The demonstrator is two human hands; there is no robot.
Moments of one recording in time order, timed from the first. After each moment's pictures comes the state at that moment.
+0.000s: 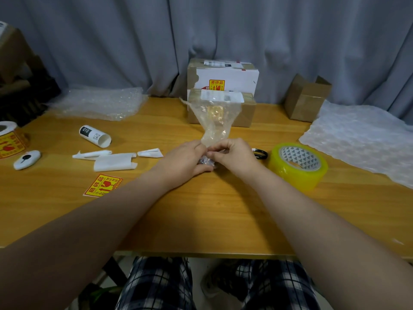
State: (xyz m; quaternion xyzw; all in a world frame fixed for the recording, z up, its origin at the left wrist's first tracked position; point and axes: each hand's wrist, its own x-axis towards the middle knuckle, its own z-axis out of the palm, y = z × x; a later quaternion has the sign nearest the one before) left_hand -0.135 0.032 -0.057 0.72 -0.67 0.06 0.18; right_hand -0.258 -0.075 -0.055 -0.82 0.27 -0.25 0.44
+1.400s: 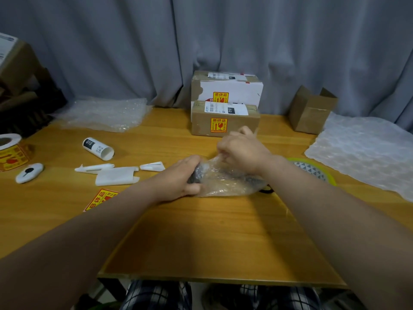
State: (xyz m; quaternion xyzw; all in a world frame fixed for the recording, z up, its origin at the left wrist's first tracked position) left_hand -0.115 0.043 -0.053 0.73 -0.62 -0.17 0.23; right_hand -0.250 -0.115 -0.012 -0.98 0.12 -0.10 -0.08
